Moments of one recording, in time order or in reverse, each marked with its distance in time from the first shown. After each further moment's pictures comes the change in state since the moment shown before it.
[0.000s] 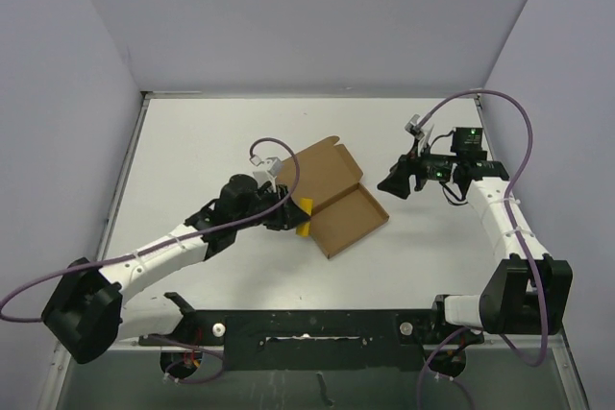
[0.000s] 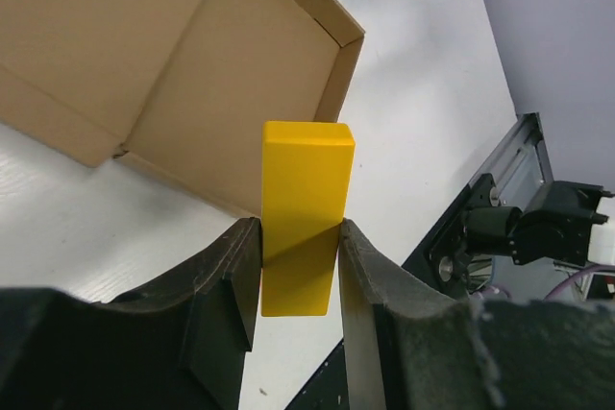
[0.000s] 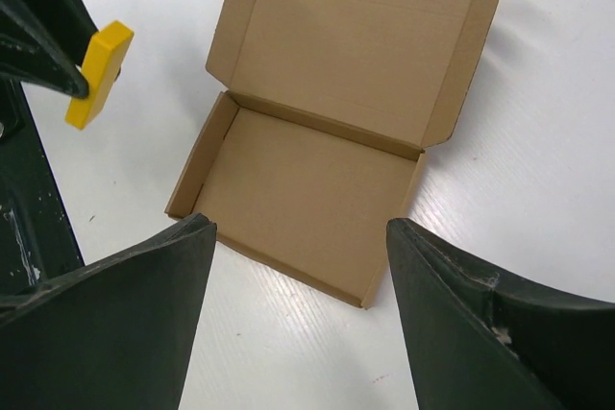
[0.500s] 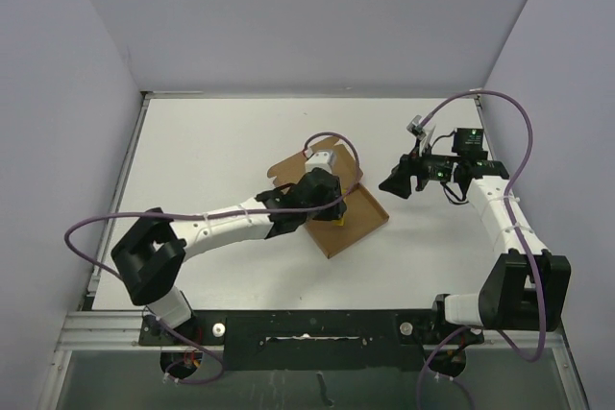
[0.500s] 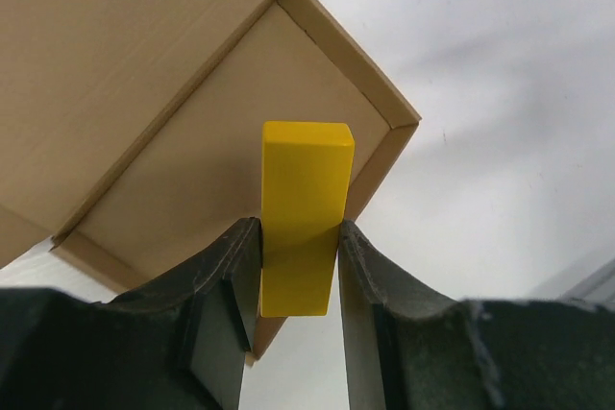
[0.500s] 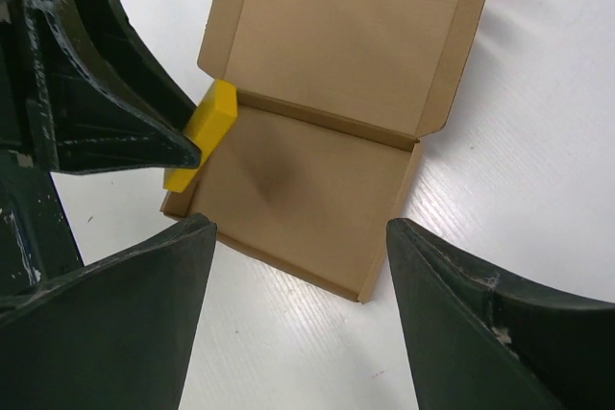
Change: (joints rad) left arm -0.323 0.427 0.442 -0.208 -0.546 -0.099; right arm -0.023 0.020 -0.006 0.003 -0.003 0.003
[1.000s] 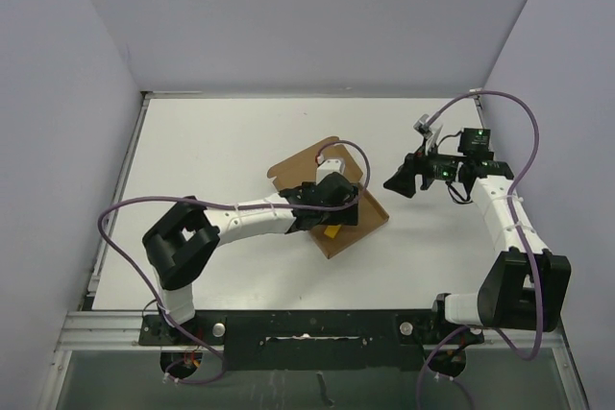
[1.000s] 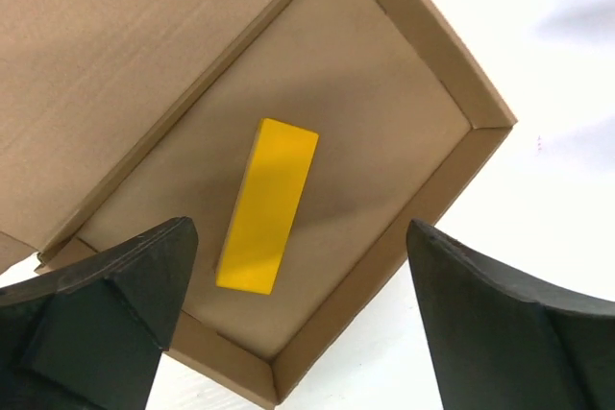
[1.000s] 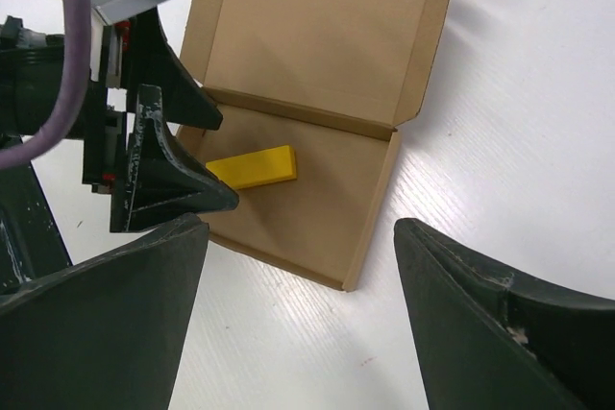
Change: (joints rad) left arm -0.032 0.221 0.152 -0.131 -0.078 -0.017; right arm -0.041 0.006 -0.001 0.001 0.000 -0.001
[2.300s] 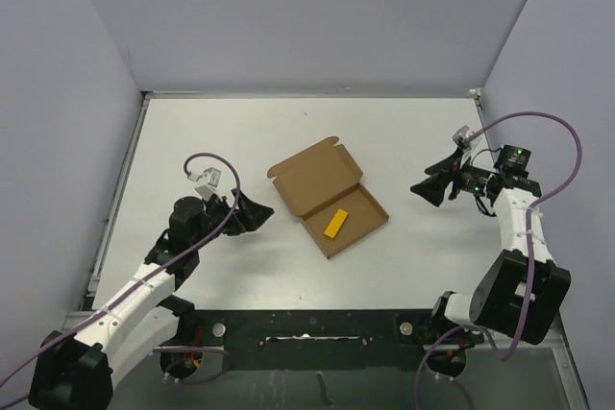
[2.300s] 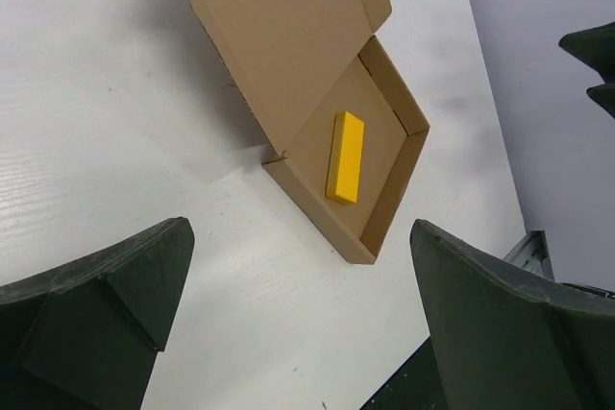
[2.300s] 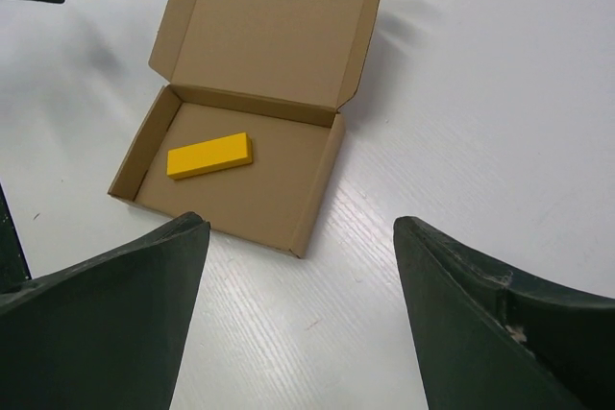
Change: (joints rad) left arm 0.565 -1.015 -0.893 0.413 0.532 0.061; right arm -0.290 -0.051 -0.090 -0.027 -0.228 -0.230
